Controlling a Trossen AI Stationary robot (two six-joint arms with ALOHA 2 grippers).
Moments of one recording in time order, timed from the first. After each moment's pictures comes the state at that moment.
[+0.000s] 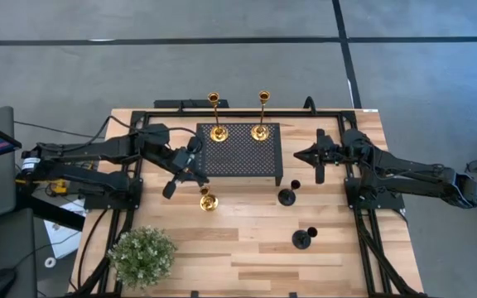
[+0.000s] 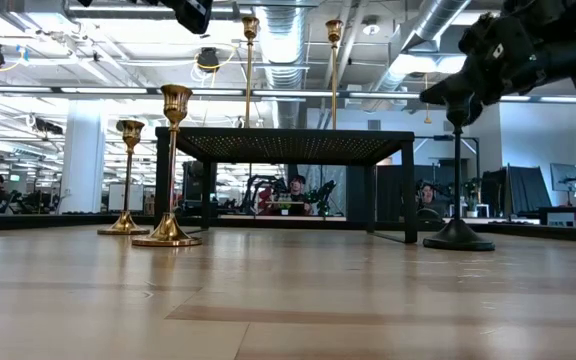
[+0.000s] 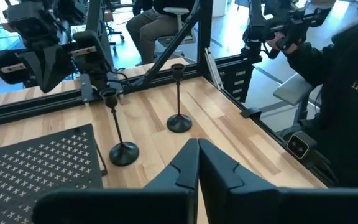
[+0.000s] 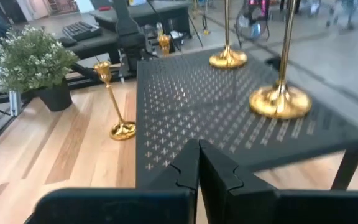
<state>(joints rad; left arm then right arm) 0.12 0.82 0.83 -0.17 0.52 0.26 -0.42 0.64 0.32 0.07 -0.29 0.07</state>
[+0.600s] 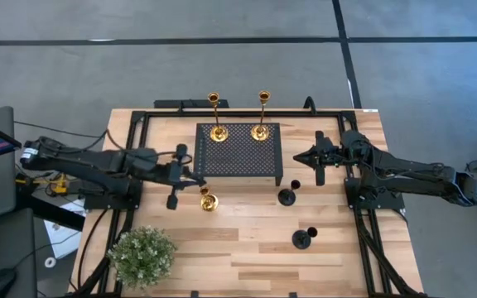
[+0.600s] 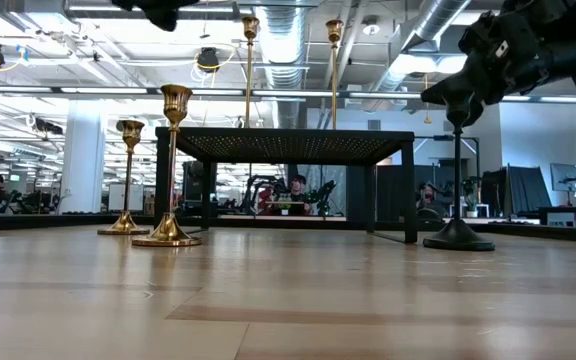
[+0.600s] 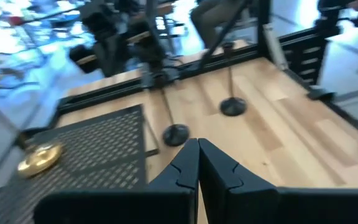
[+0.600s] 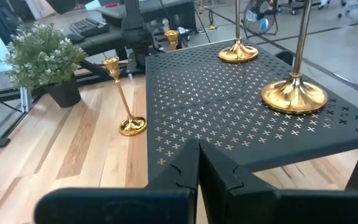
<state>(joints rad) -0.17 0.69 0.69 -0.10 -0.06 0.27 -0.39 0.64 0.32 0.06 -0.29 0.07</state>
